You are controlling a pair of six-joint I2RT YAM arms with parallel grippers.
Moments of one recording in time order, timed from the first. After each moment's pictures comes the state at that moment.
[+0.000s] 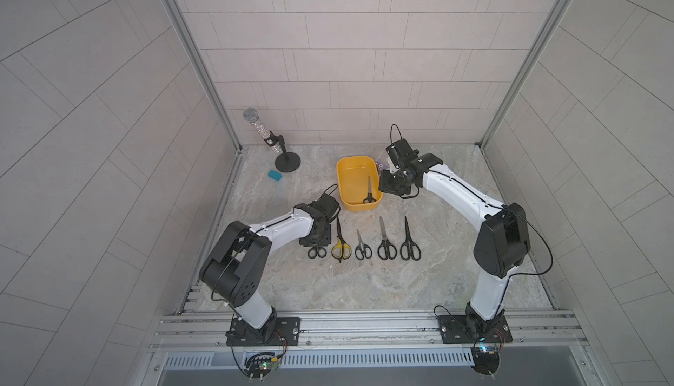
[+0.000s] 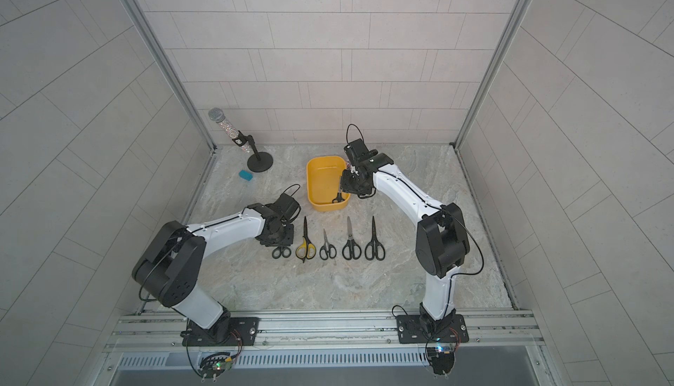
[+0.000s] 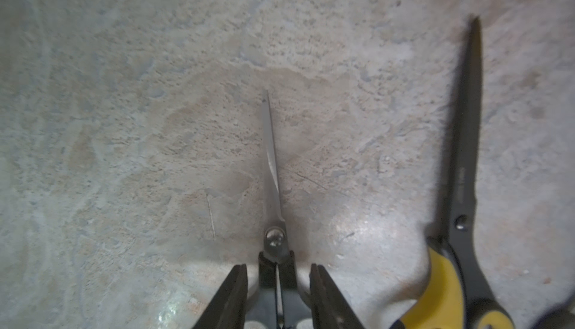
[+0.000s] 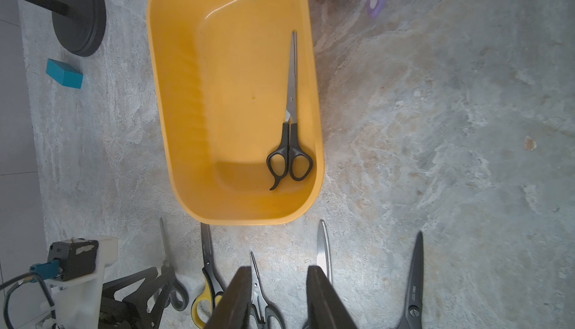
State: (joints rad) left arm -0.54 1.63 0.93 -0.69 -0.16 -0.56; right arm 0.45 1.85 1.66 -0.87 -0.10 0.61
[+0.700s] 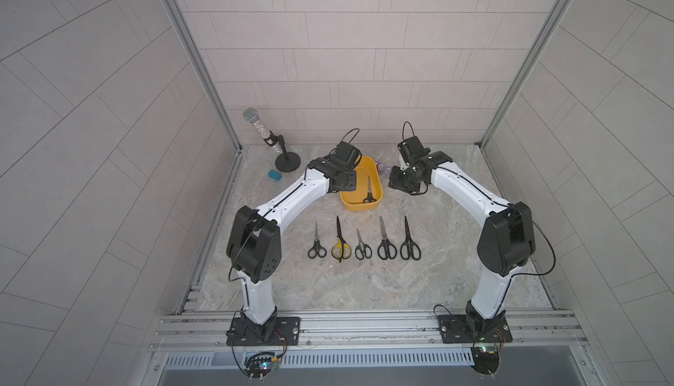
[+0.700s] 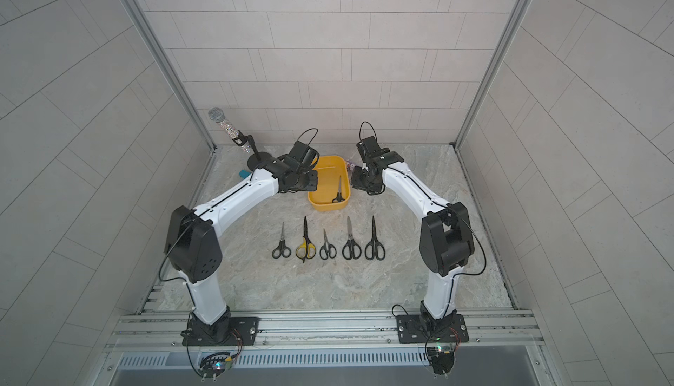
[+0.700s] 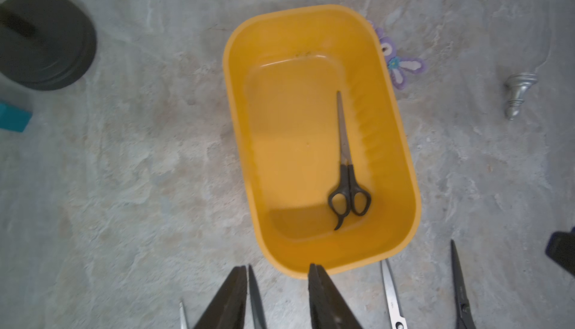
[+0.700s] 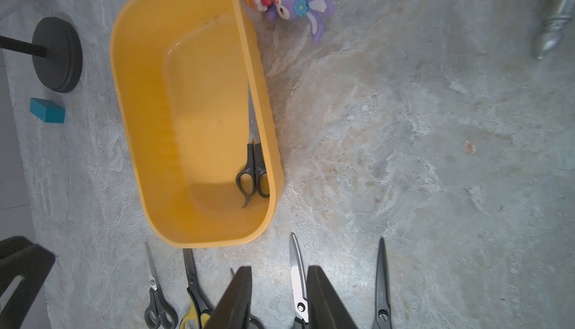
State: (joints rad) left arm -0.58 1.91 1.70 -0.79 -0.17 -0.44; right arm 0.35 1.83 1.62 -0.86 -0.11 0.61
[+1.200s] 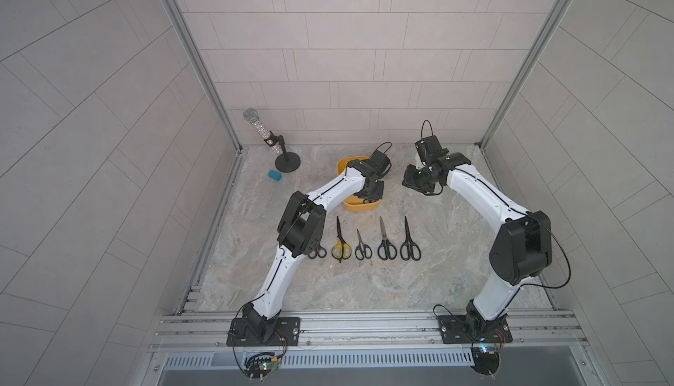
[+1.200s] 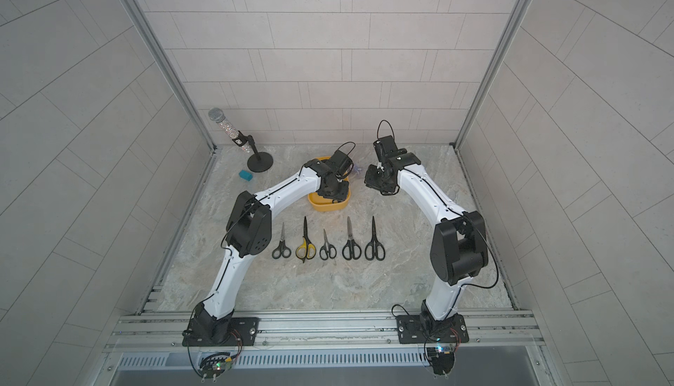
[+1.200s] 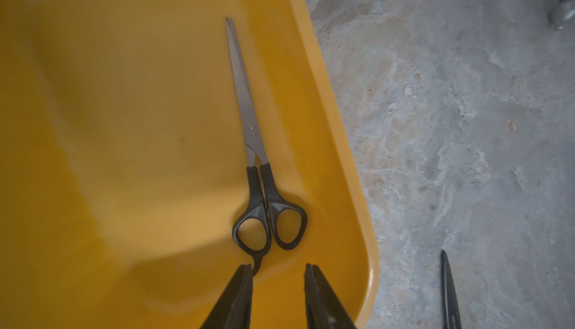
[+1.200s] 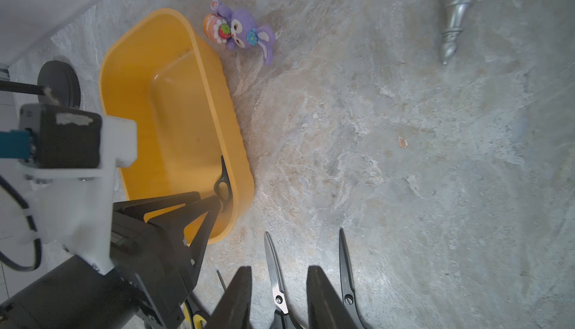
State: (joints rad) left arm -0.66 2.34 2.08 -0.93 -0.07 -0.46; right arm 0.26 1.73 1.55 -0.86 -0.11 0.61
